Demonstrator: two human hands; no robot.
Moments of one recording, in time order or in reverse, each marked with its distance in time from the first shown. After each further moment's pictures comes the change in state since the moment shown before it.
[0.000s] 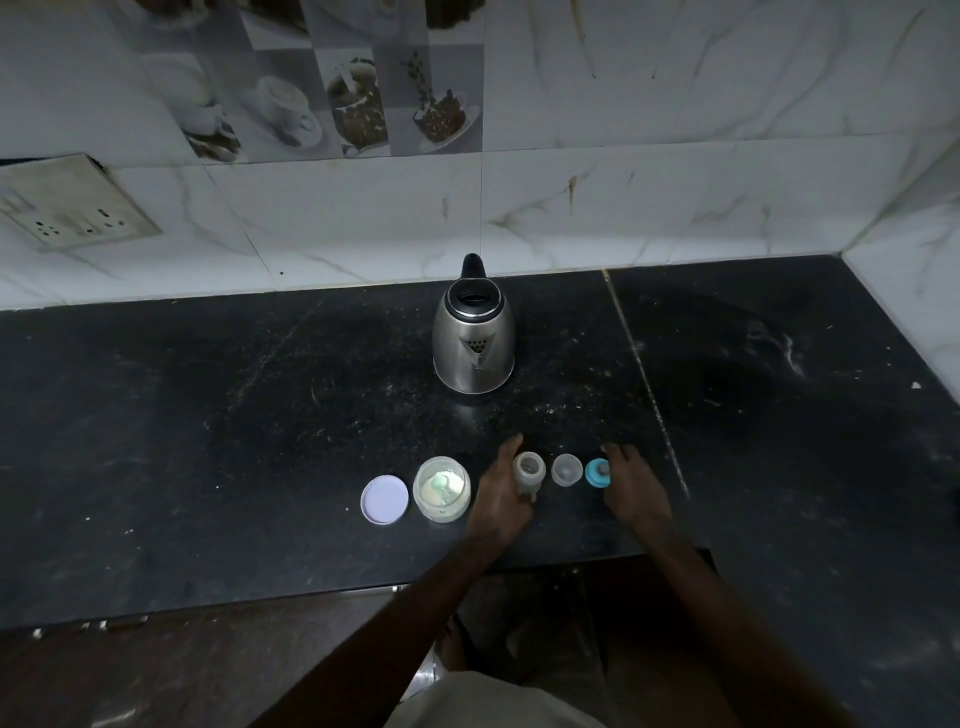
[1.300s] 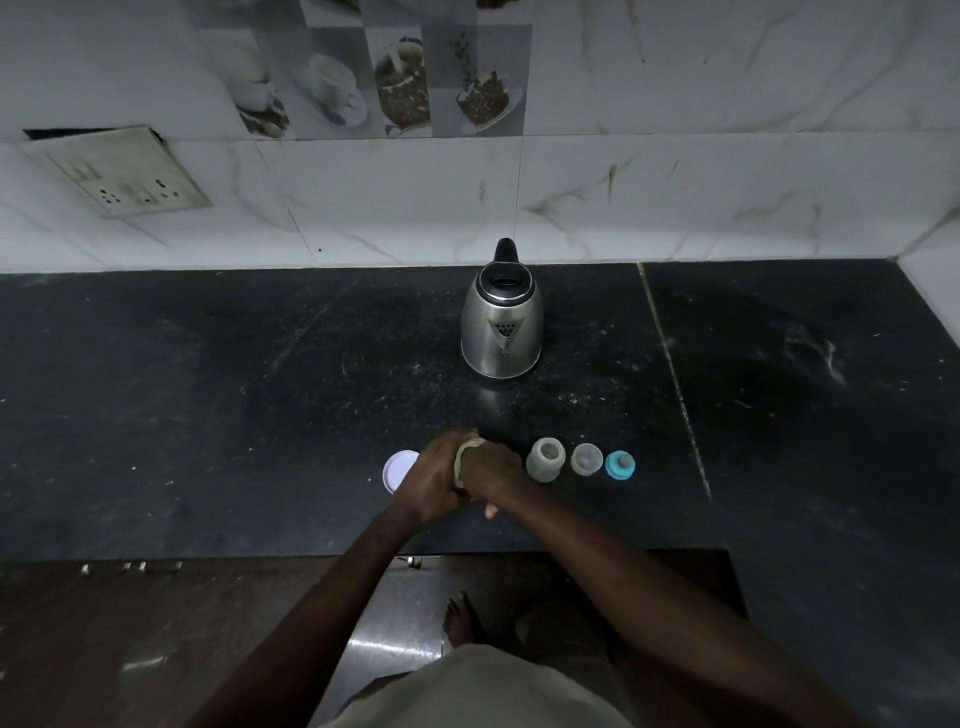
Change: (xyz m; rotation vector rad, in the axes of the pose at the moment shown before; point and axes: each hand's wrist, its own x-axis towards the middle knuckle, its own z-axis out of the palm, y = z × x) left_hand -0.023 -0.052 -0.102 0.182 -0.041 0.167; right_hand -0.024 -0.204 0.027 0.018 -0.306 -0.318
